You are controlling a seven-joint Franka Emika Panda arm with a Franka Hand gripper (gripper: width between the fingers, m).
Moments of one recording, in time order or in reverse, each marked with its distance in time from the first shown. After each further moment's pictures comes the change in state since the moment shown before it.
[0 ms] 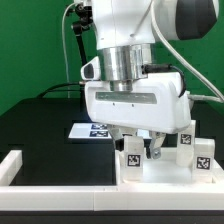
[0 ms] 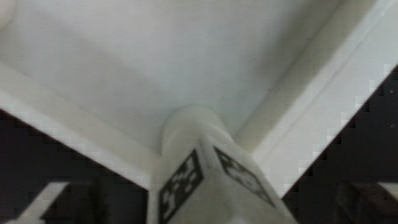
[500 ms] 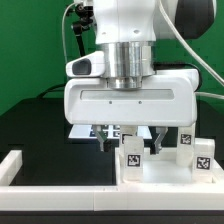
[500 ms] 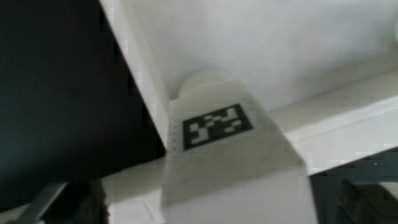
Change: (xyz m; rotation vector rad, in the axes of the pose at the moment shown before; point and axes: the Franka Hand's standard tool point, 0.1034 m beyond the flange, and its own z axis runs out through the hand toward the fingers) arm 0.011 -0.001 -0.005 -0.054 0.013 -0.502
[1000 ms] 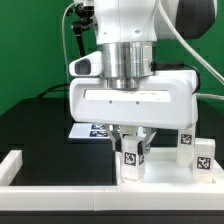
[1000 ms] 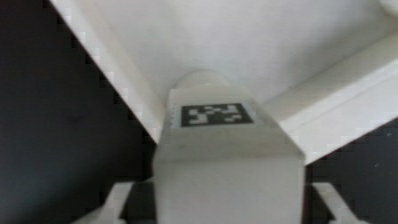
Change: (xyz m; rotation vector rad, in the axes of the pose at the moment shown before) arm 0.000 0.000 0.000 0.001 0.000 0.256
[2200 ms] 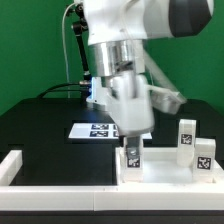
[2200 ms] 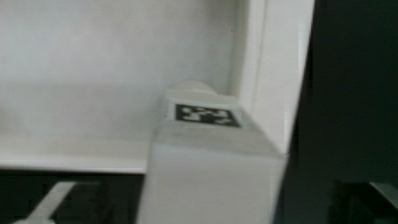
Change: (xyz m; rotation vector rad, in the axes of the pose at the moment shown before) arm -0.002 -0.005 -0.002 0.056 -0.010 0.595
